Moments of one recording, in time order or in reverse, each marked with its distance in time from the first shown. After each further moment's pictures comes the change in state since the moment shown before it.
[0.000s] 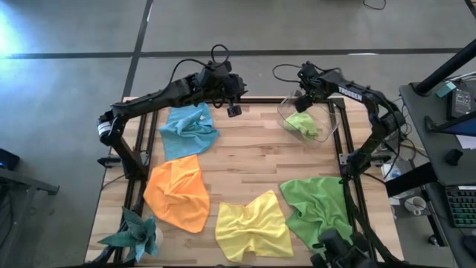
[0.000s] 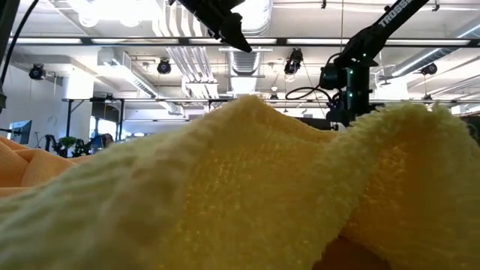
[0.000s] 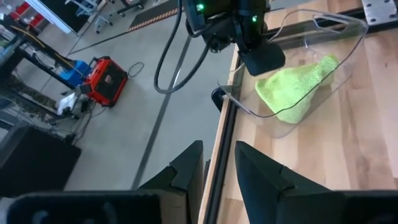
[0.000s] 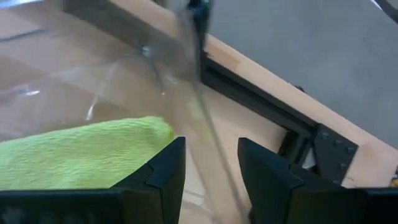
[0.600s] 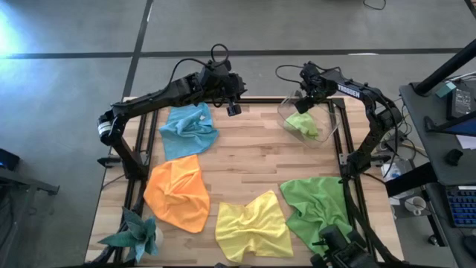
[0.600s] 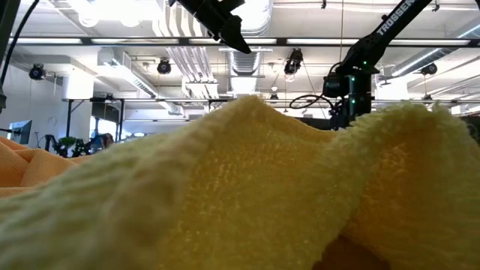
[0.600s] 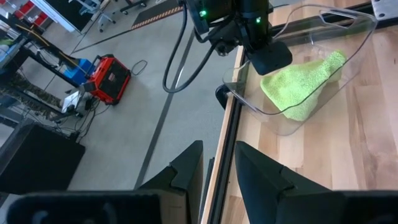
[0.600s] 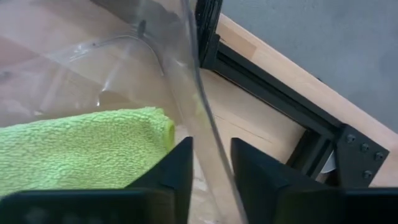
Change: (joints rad) left arm 0.005 0.002 0.000 0.002 -0.008 0.006; right arm -0.037 0.050 -0.001 -0.002 -0.086 -0.070
